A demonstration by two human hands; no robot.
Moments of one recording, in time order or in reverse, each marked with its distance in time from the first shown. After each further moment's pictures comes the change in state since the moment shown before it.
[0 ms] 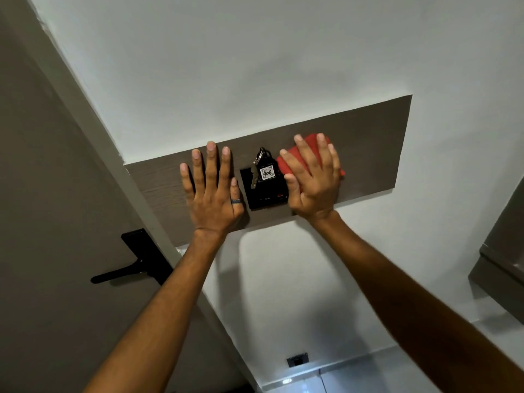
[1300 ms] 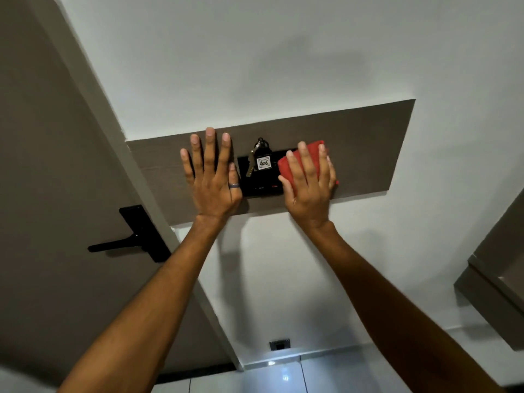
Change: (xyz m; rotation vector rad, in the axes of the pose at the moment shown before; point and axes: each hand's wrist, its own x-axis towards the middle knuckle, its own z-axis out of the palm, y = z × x) left_hand 0.011 0.024 -0.017 -0.092 -0.083 -0.160; right_hand -0.027 0.007 -0.018 -0.139 -0.152 -0.004
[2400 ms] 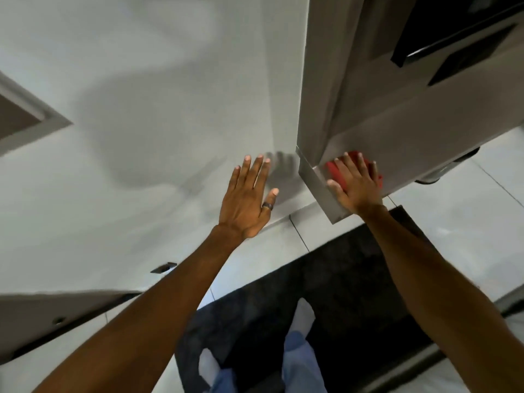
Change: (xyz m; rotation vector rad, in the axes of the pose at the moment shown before) left_hand -0.230 0.549 0.140 -0.421 -1.295 0.238; right_hand -0.288 0.615 -0.269 -0.244 -1.396 0.572
